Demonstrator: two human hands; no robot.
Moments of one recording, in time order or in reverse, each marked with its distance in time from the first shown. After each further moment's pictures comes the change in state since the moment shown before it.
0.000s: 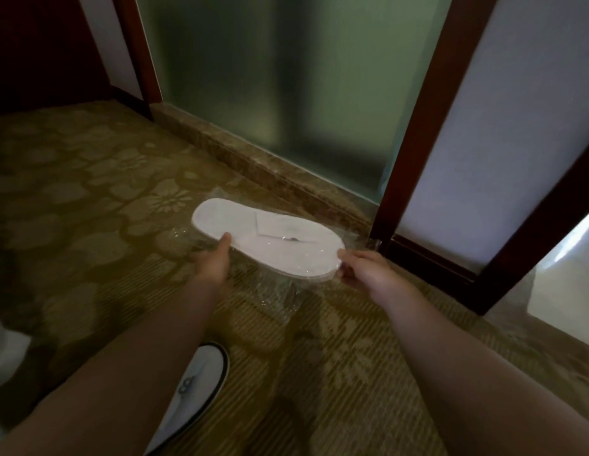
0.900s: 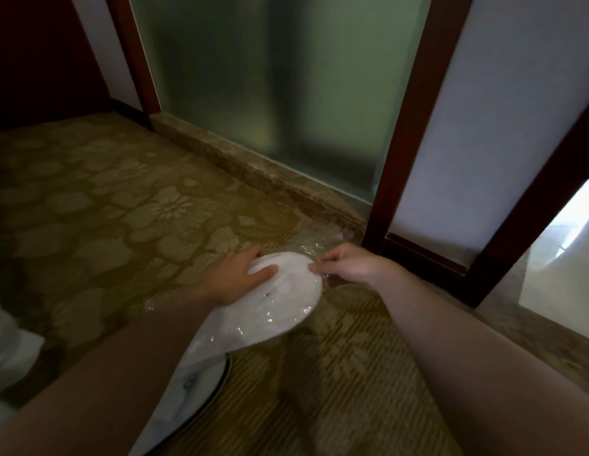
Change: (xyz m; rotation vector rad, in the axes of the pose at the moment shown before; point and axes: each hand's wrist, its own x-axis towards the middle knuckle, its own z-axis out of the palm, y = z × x) left_hand -0.054 0.004 -0.013 1.281 -0.387 0.825; right_hand -0.035 -0.029 0.006 -0.605 -0.374 -0.105
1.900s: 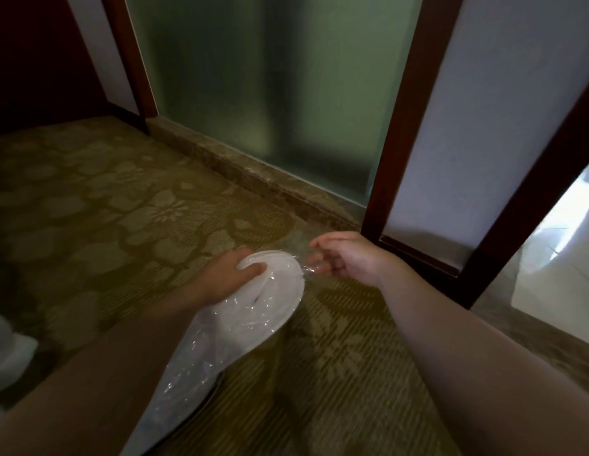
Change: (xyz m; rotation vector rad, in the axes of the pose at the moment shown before) left_hand -0.001 0.001 -0.005 -0.271 0.038 -0.014; right_hand -0.011 -0.011 -0.013 0.361 0.070 -0.034
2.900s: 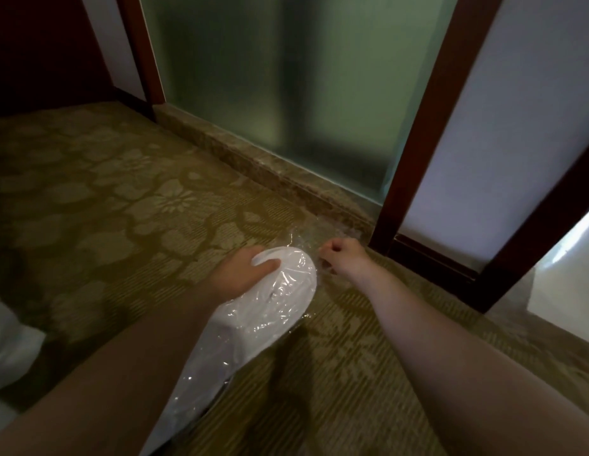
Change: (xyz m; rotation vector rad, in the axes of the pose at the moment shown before) left_hand 0.015 -0.027 0.008 -0.160 -0.009 -0.045; right_hand 0.044 0.026 0.041 -0.281 0.299 -0.041
